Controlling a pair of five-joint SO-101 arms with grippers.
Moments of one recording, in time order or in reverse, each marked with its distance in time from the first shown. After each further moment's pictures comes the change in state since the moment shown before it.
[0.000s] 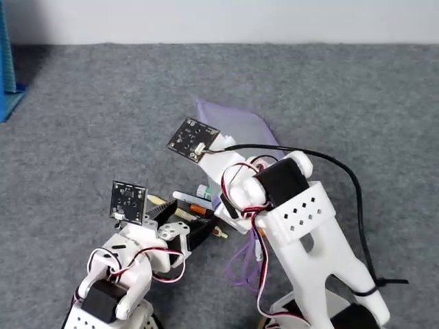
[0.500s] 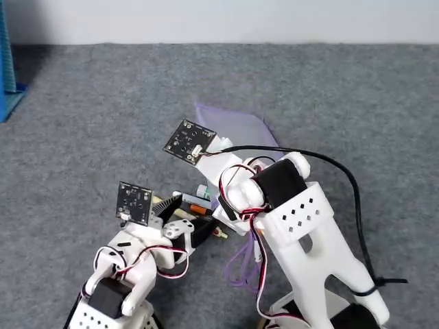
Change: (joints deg) left arm 0.4 0.1 5.1 -7.6 -2.4; right arm -0.7 0.0 0.0 0.0 0.0
